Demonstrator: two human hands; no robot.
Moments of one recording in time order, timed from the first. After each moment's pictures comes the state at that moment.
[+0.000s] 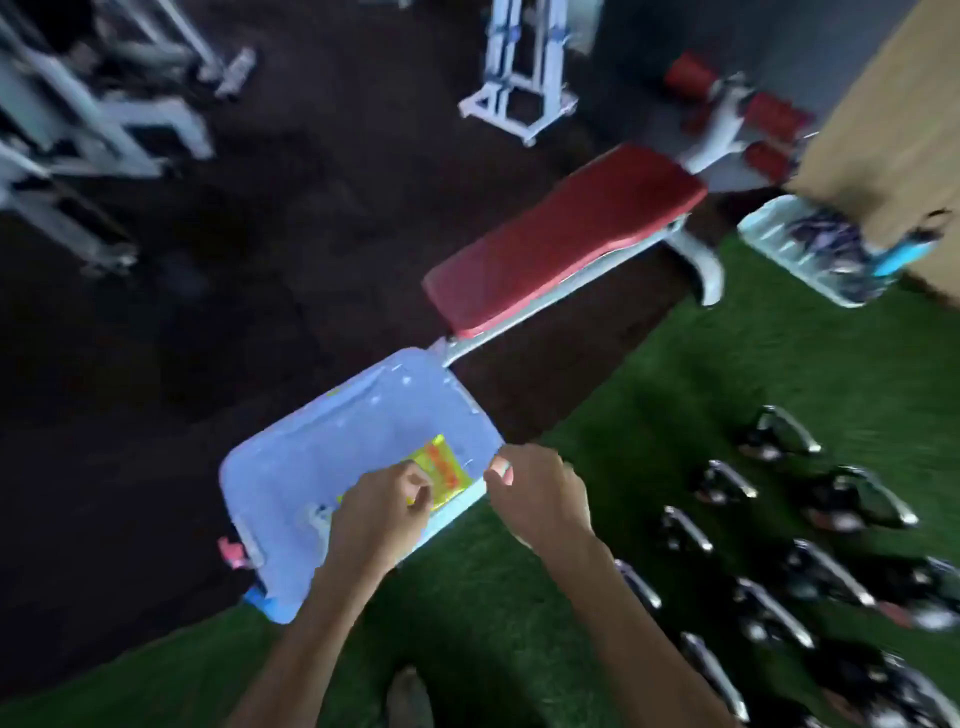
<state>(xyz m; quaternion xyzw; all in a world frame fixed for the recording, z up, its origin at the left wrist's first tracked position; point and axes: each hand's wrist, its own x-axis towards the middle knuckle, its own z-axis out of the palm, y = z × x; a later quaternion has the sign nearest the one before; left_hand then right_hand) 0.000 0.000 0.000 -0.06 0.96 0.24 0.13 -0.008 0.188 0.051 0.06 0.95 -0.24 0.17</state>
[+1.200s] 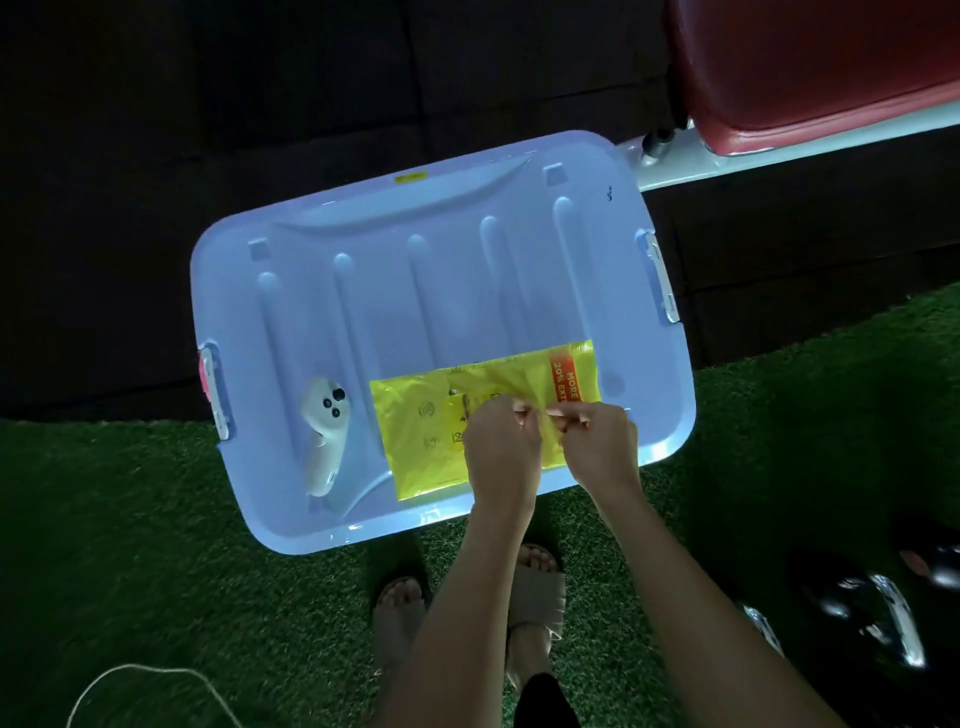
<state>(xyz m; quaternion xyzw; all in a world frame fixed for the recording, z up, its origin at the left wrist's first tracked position) -0.112 0.010 -0.417 -0.37 0.85 0.38 0.06 -0.154 0.105 -0.408 0.13 0.88 -0.38 0.27</state>
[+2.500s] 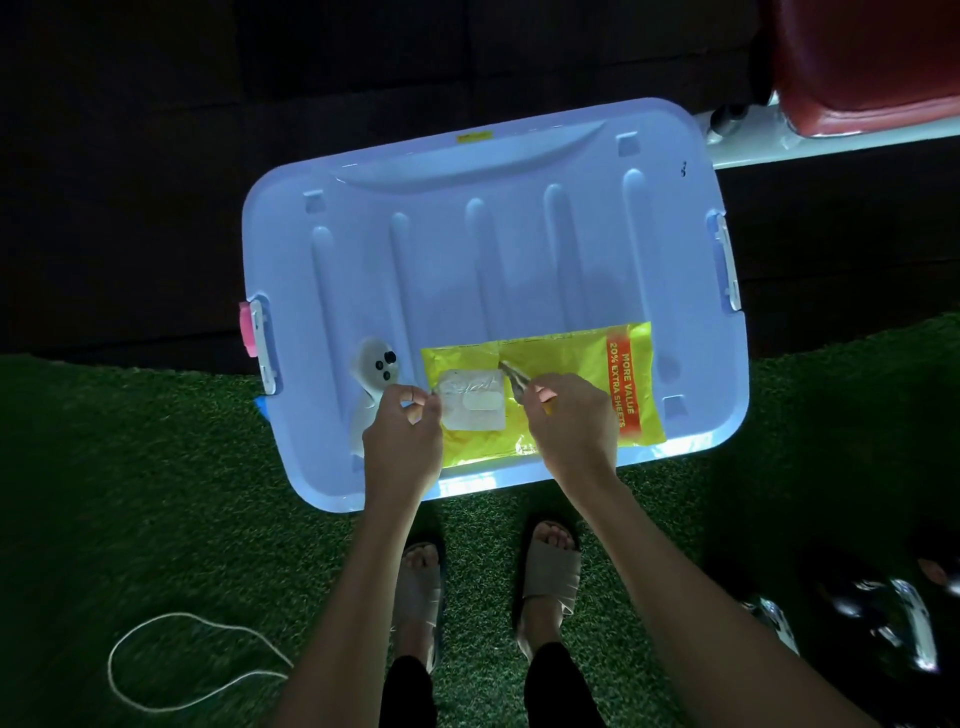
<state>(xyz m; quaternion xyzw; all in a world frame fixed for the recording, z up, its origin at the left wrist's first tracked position) -0.036 -0.110 -0.373 -0.54 0.69 0.48 0.09 -0.120 0.037 -0.410 -0.04 0.92 -0.33 0.18</state>
